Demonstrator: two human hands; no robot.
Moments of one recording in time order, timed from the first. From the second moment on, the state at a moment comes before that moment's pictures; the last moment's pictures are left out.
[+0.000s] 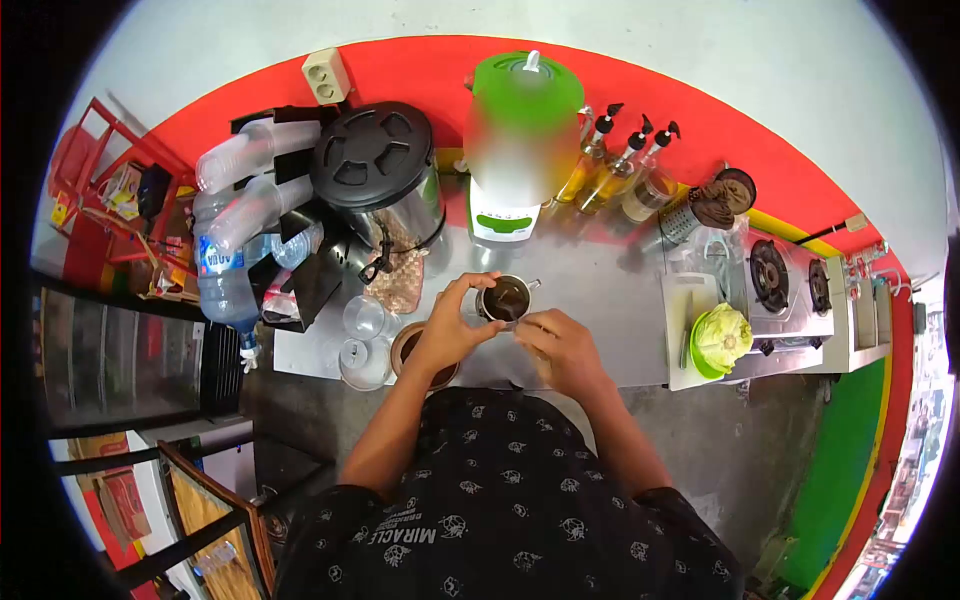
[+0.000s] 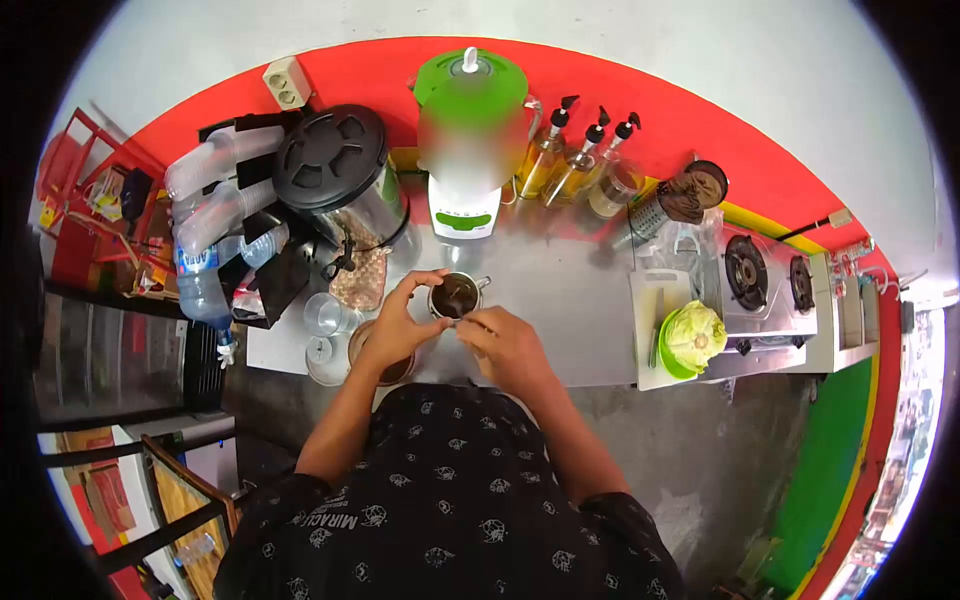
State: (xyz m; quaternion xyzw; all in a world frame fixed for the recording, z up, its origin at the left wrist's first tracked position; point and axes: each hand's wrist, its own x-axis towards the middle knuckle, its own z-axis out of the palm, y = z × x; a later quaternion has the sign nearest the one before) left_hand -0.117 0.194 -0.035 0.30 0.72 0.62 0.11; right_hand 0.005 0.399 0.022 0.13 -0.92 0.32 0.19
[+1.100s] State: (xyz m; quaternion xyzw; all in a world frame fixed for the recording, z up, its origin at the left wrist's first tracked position) left_hand -0.102 0.198 -0.002 0.23 0.78 0.56 0.19; right_hand -0.074 0.455 0.014 0.10 -0.78 0.61 0.03
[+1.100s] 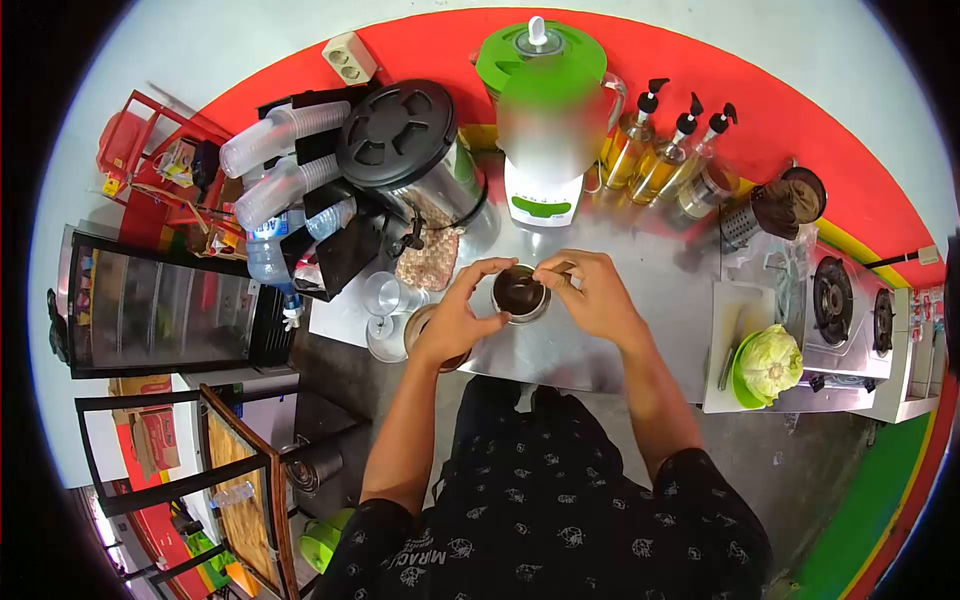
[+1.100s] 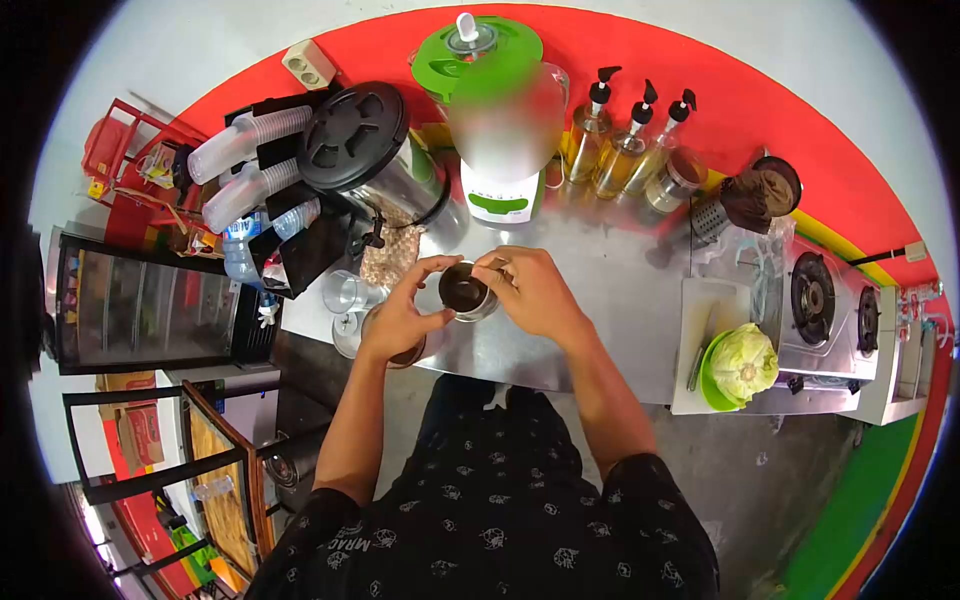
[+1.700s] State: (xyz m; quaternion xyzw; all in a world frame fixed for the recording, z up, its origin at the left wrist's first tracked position) left_hand -0.068 0.223 -0.026 0.18 0.85 0.49 -0.02; right_hand -0.008 0.433 -0.002 0.18 -0.84 0.46 0.22
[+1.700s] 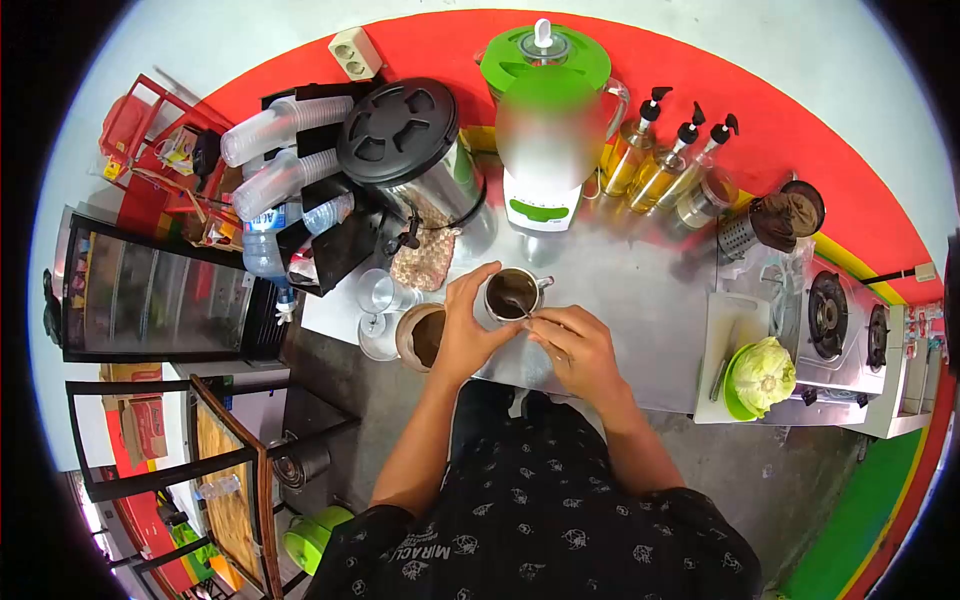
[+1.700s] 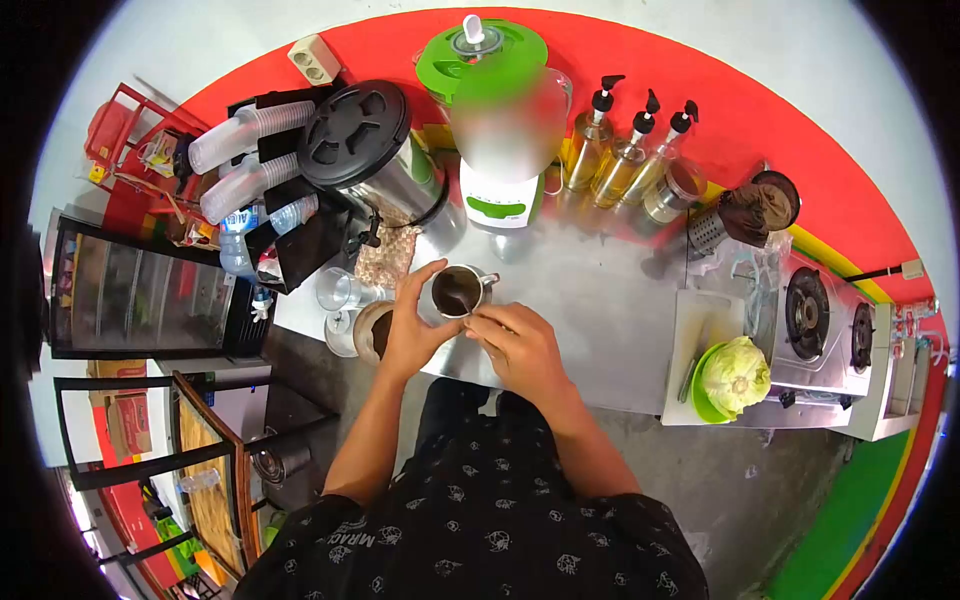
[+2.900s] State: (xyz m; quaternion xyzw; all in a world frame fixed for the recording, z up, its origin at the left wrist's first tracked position) left_hand -0.076 0.221 -0.005 0.19 0.87 0.45 0.00; right_hand -0.006 0.432 -0.003 0.17 -0.83 0.49 0.22
